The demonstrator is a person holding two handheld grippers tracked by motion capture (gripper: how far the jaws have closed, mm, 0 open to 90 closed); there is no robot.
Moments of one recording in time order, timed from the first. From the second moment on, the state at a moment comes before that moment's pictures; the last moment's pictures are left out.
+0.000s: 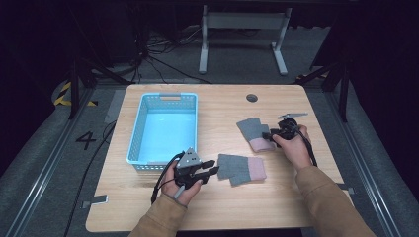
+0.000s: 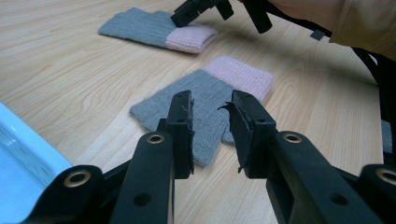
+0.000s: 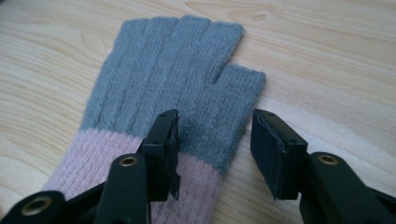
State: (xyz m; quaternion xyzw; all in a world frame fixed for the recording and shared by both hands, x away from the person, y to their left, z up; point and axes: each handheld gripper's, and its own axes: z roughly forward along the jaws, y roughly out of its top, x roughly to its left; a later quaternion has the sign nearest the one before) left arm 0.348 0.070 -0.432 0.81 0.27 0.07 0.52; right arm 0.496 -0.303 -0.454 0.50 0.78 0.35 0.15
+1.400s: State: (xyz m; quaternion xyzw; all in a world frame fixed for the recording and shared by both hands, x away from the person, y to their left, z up) left arm 0.350 0.047 -0.425 0.81 0.24 0.07 0.53; right arm 0.421 -0.283 -0.378 0.38 0.81 0.40 0.19
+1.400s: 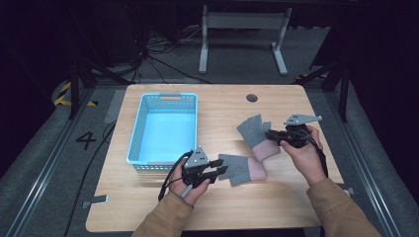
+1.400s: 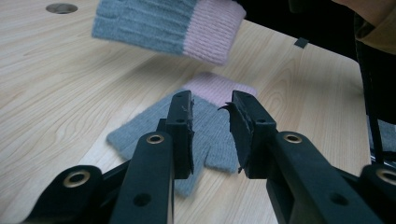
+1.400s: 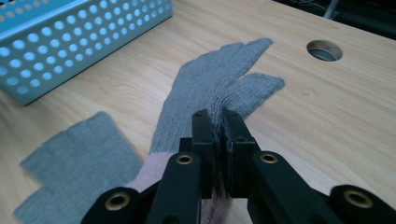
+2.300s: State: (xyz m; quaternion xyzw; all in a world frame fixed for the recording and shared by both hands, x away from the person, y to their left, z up) left arm 0.355 0.011 -0.428 0.82 0.23 0.07 0.52; right arm 0.362 -0.263 -0.371 0.30 0.82 0.44 0.19
